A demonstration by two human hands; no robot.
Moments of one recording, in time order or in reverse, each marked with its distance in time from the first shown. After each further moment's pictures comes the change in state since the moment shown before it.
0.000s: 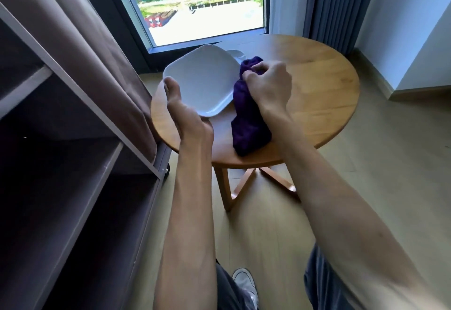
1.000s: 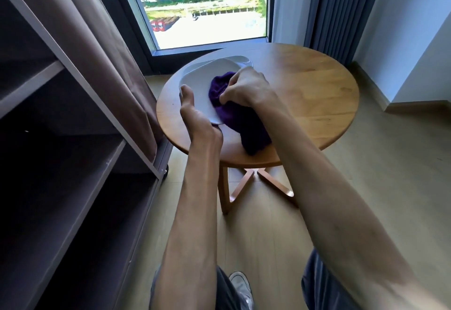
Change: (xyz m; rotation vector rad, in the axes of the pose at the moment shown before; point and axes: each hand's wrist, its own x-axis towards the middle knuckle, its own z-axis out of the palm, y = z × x) left_hand -0.004 -0.004 -0.006 -0.082 0.014 -0.187; right_hand -0.005 -0.032 0.015 -0.324 -0.479 -0.104
